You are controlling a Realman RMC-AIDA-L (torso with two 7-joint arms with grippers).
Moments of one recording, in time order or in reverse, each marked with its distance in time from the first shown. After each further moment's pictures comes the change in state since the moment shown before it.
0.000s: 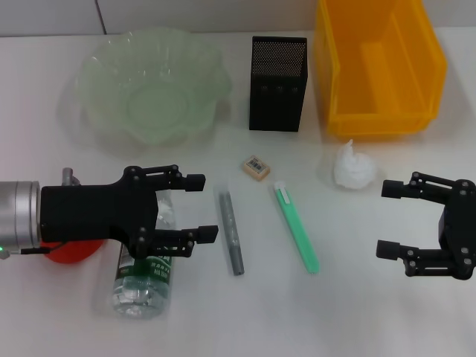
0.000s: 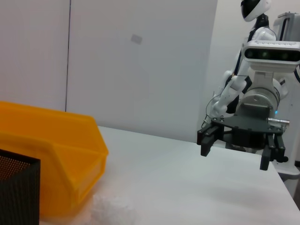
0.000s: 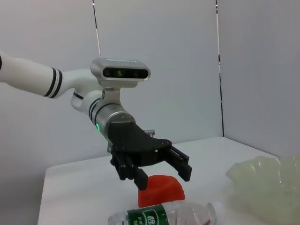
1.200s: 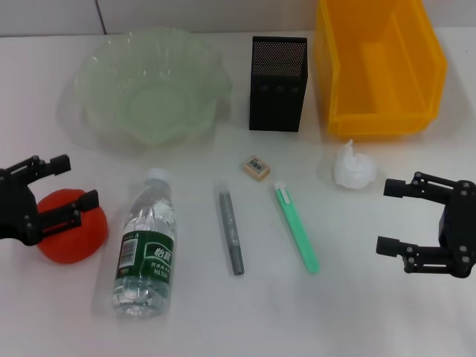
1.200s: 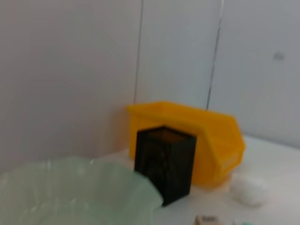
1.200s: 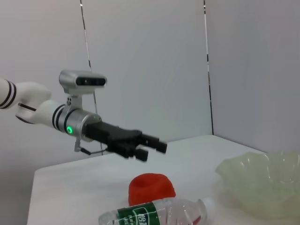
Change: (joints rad) left arm 0.189 0.000 -0.365 0.025 0.042 -0.037 0.058; right arm -0.011 0.002 0.009 0.014 0.005 0.026 0.001
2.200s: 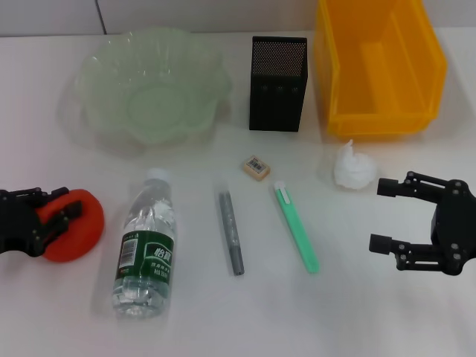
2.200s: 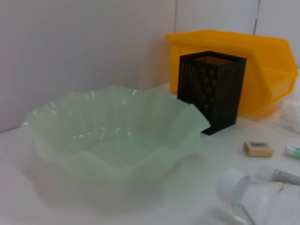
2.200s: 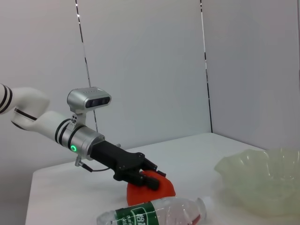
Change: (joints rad) left arm -0.010 -0.013 0.006 -0.053 0.106 -0.222 0.075; right arm 0.011 0.001 -0.009 0.025 0.000 0.027 0.007
